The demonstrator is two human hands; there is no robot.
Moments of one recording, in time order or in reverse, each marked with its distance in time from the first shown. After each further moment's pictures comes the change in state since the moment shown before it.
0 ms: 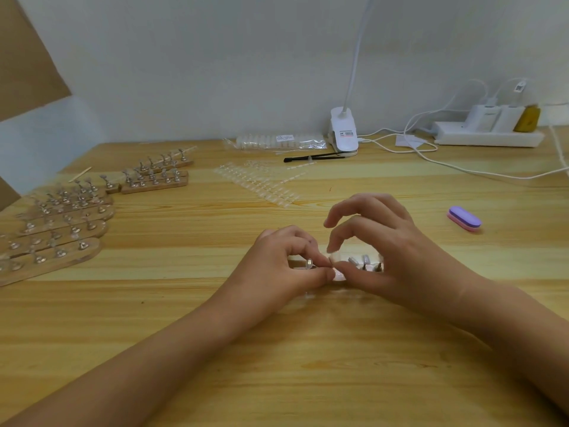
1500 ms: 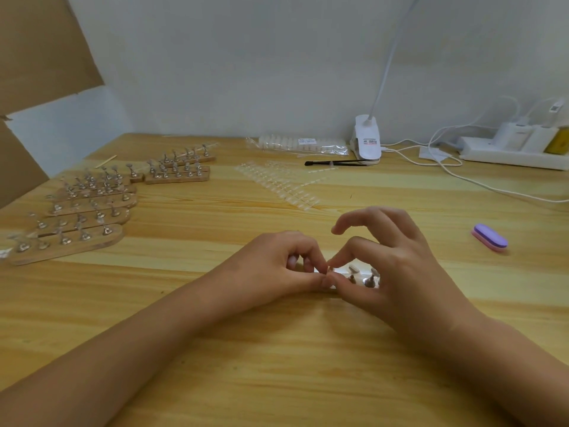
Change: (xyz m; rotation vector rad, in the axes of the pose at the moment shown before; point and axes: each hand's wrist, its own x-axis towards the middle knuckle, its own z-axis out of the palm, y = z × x) left_hand -0.002 -0.010 -0.034 0.082 -0.163 0.032; right_hand 0.008 -0.027 0.019 -0.089 0.086 0.084
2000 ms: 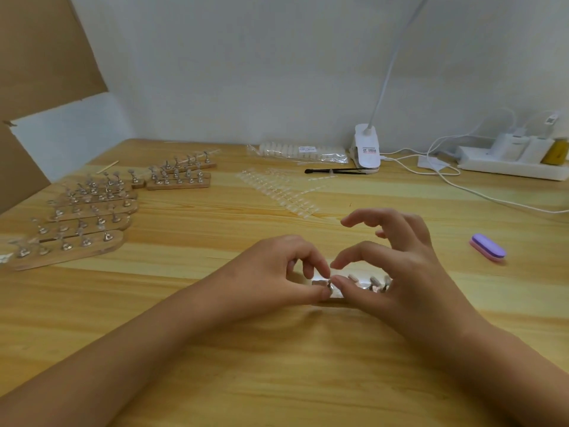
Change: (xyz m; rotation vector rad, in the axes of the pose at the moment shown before) left_hand -0.004 0.003 -0.004 0.053 -0.020 0.006; right_hand 0.000 0.004 -0.006 0.097 0.020 0.056
